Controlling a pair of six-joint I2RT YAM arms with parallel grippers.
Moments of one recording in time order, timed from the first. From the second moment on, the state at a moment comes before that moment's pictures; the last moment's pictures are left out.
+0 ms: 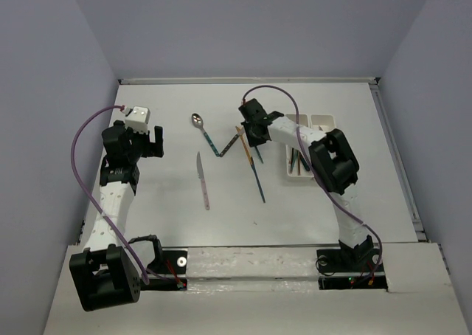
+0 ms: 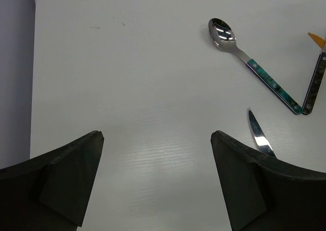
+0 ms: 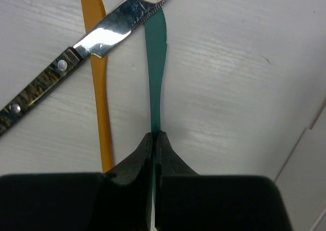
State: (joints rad) left arm 0.15 1.02 0.70 -0.05 0.25 0.19; right arm 0.62 2.23 1.75 -0.53 0.25 0.25
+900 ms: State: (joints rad) left arm 0.15 1.01 0.70 -0.05 0.24 0.19; right arm 0.54 1.79 1.41 -0.50 0.03 0.17
